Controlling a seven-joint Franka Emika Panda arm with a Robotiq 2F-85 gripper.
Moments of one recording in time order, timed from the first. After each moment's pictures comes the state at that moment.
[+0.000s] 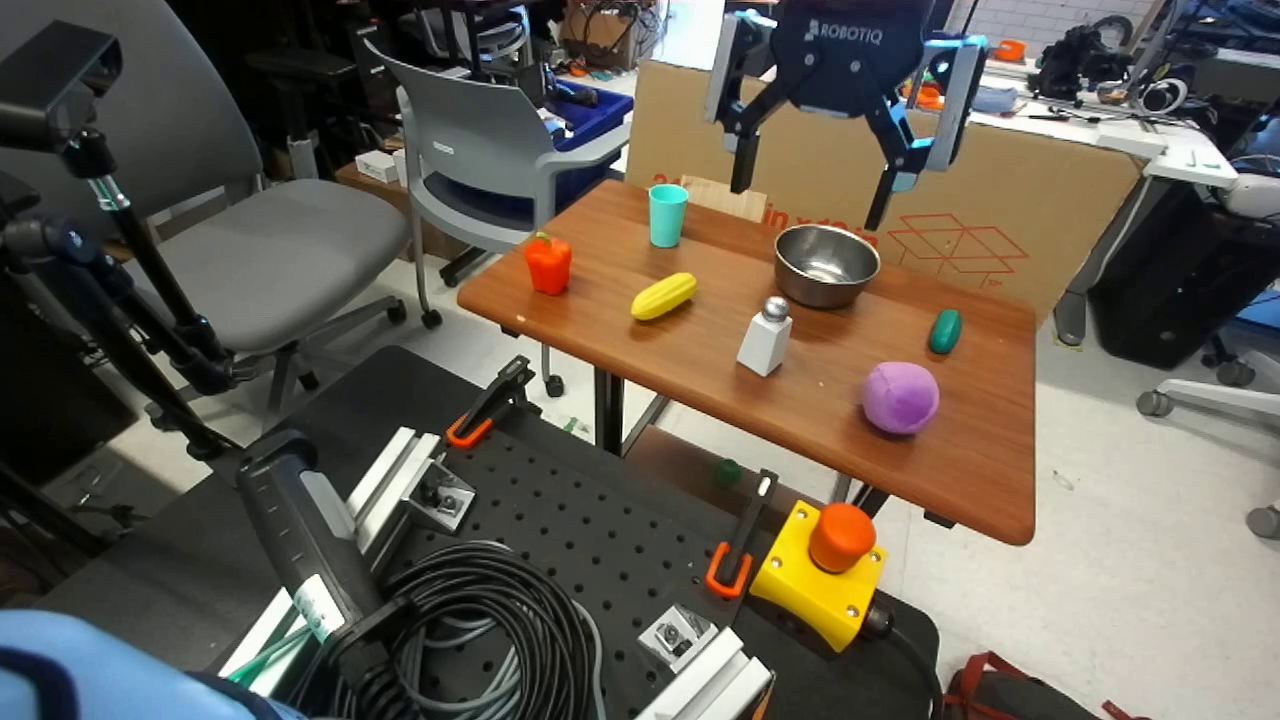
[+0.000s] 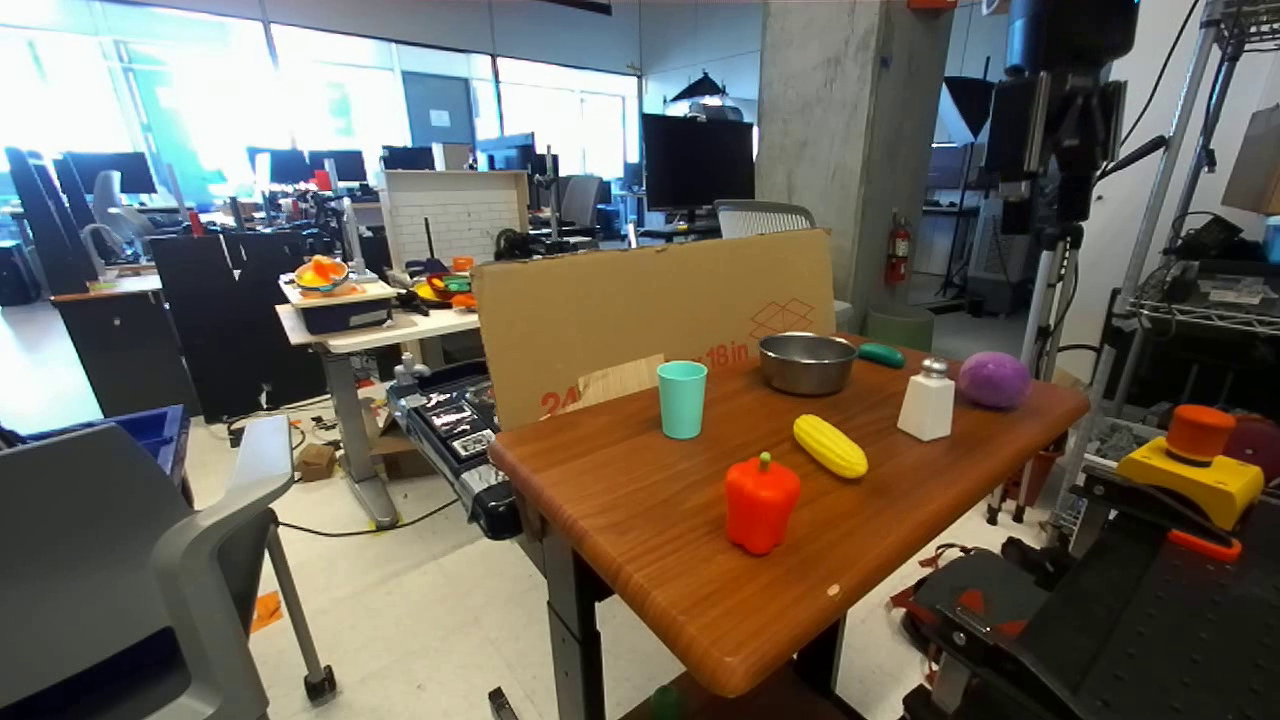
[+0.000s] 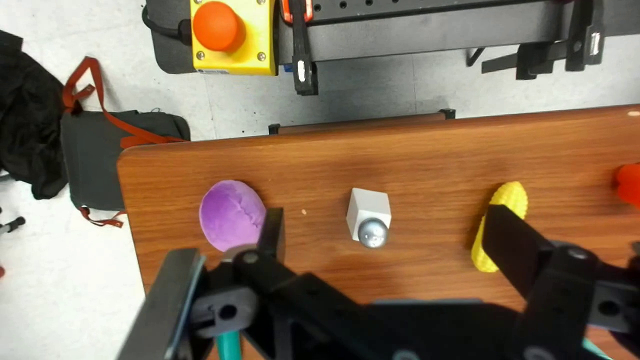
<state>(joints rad) -0.07 -0.19 -0.06 -2.46 -0.11 2.19 -0.03</state>
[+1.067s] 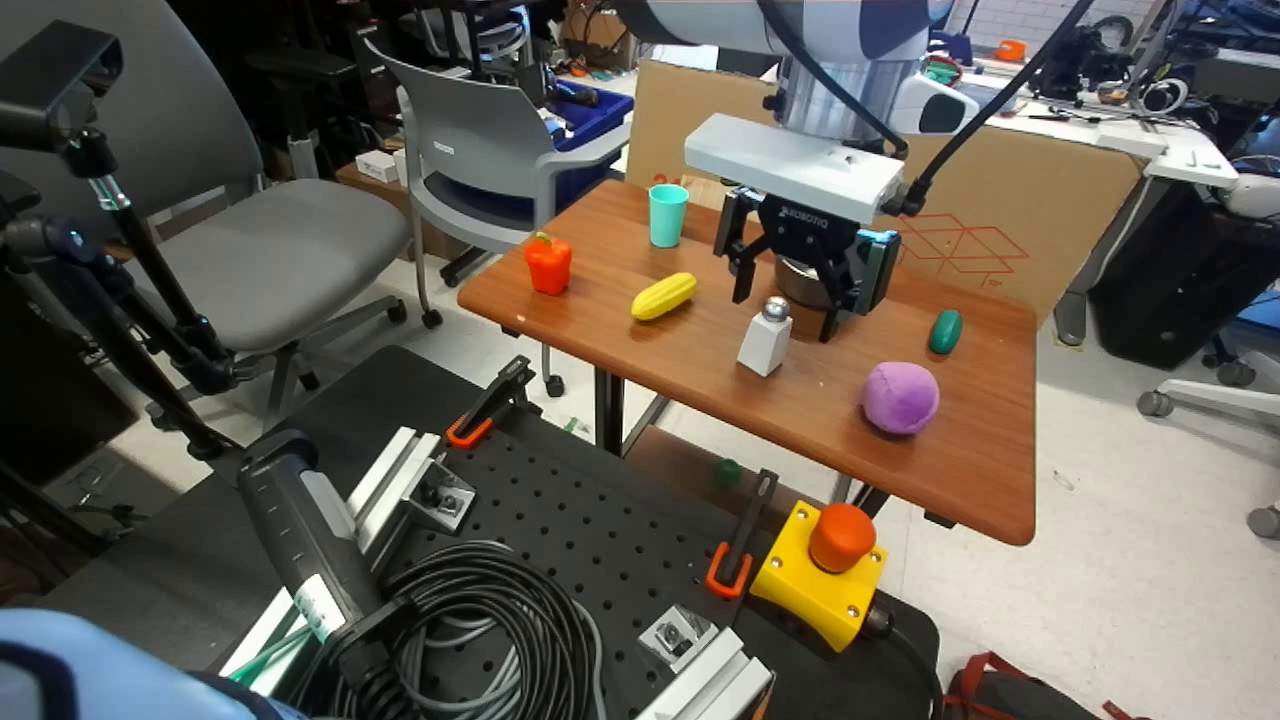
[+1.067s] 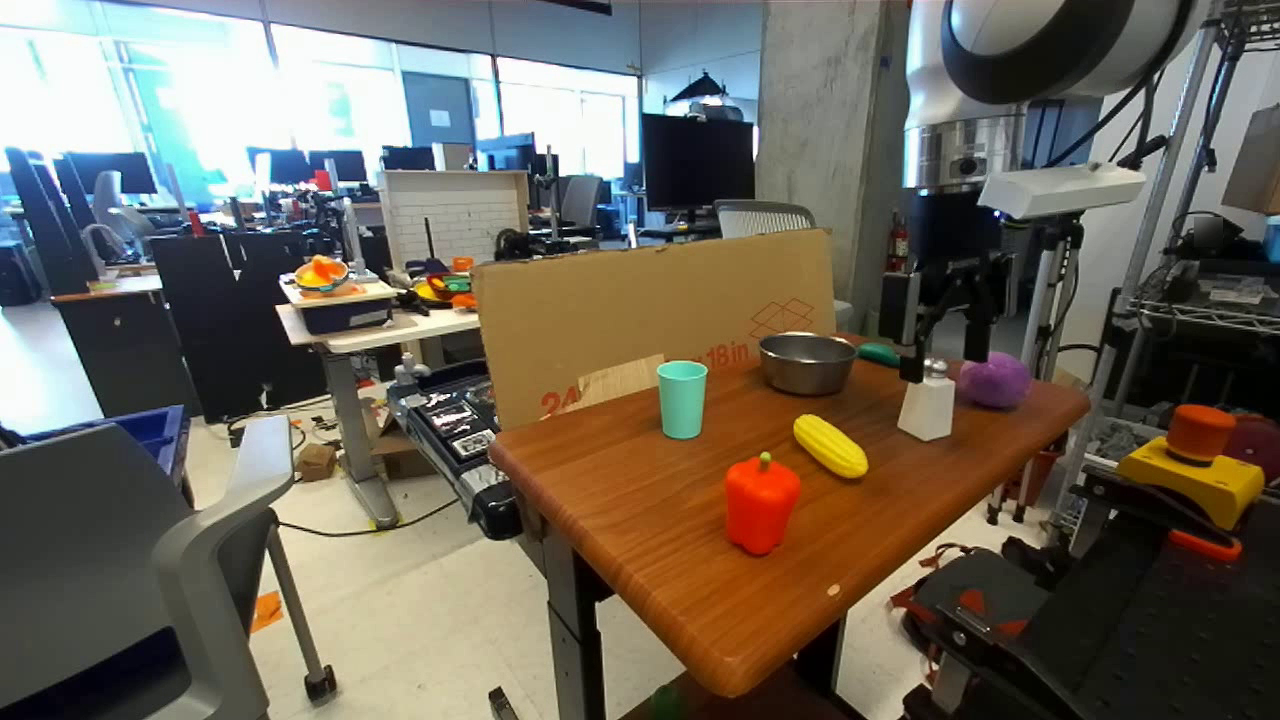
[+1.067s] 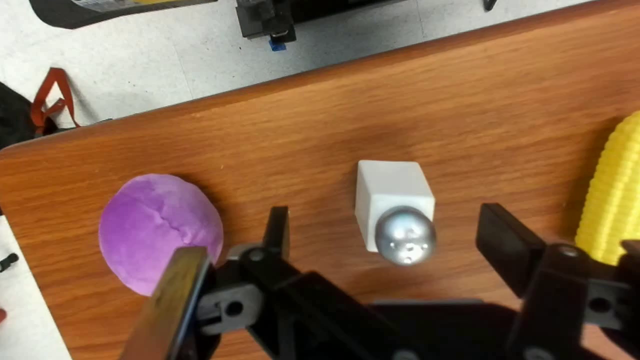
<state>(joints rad) -0.06 0.23 -0.06 -2.37 -0.11 2.52 0.14</state>
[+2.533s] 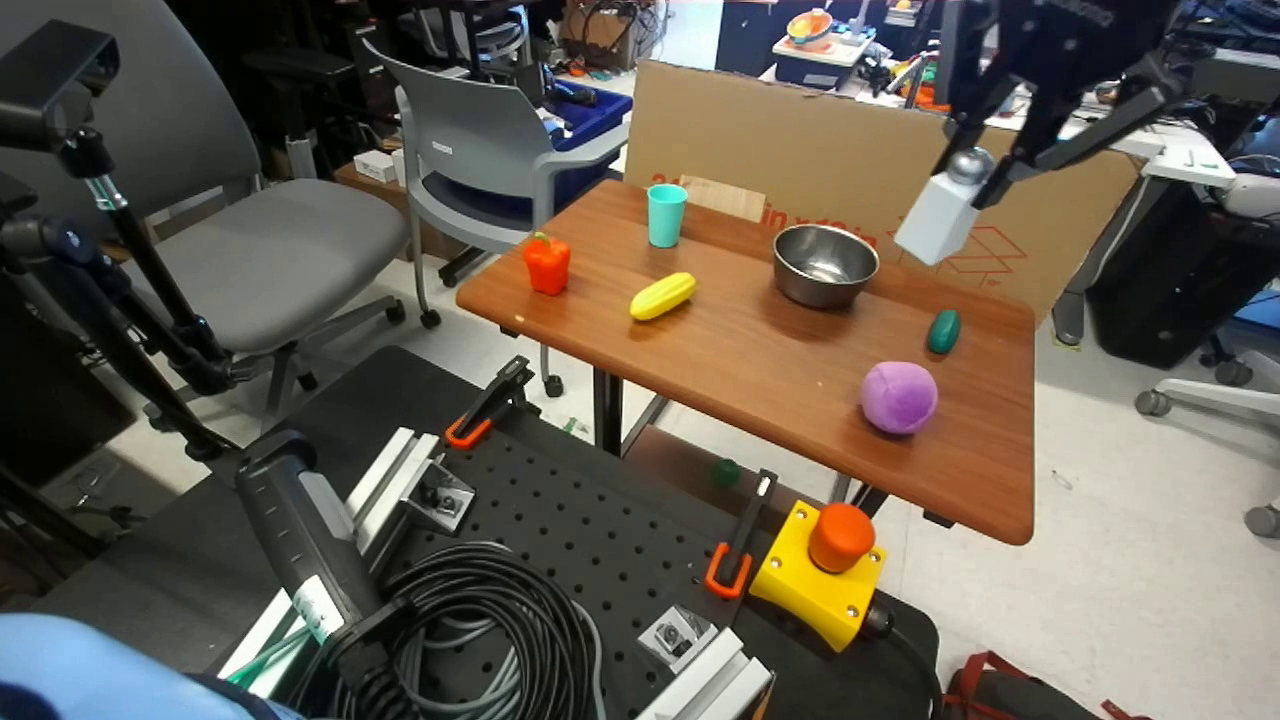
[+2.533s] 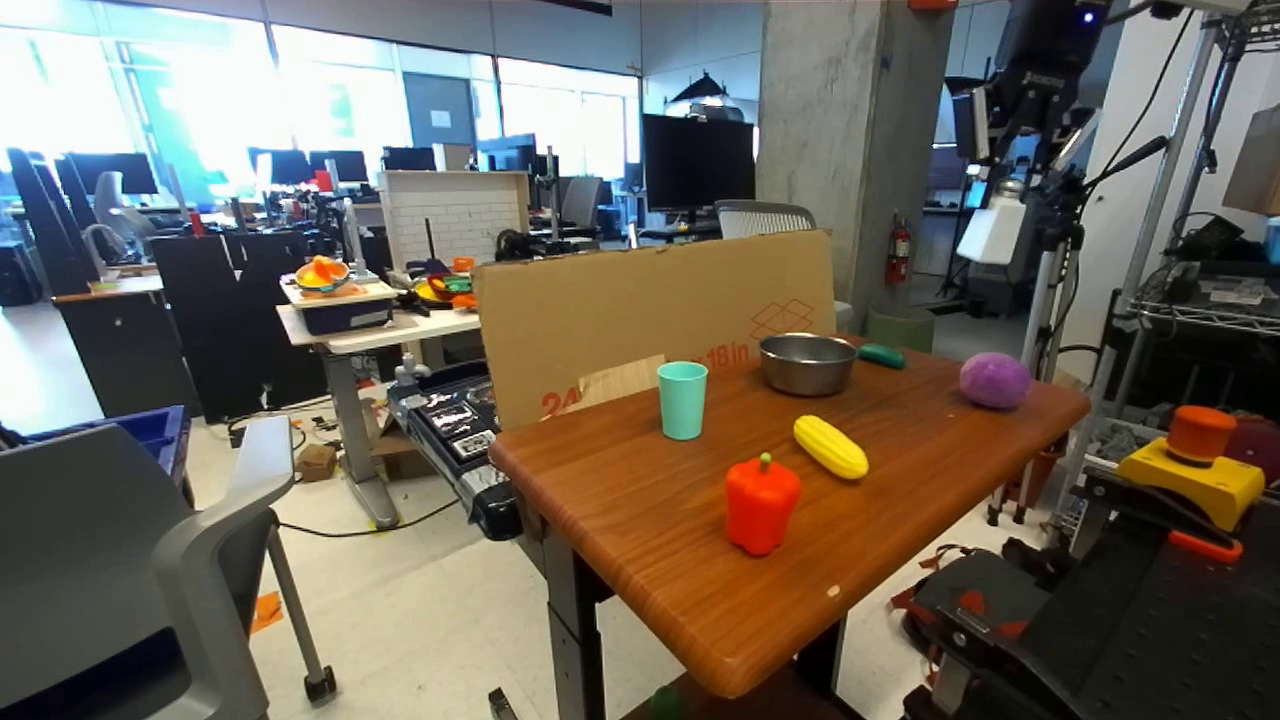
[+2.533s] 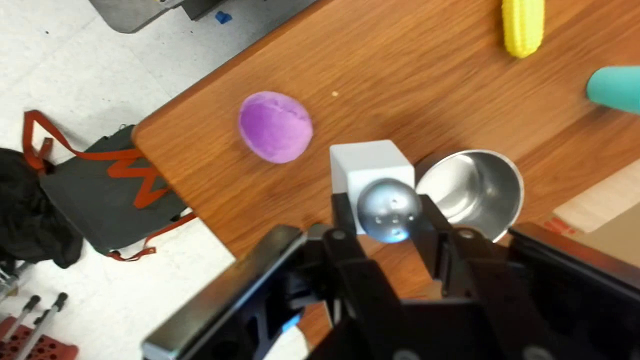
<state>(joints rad) -0.18 -0.02 -0.17 -2.24 0.14 2.25 0.06</state>
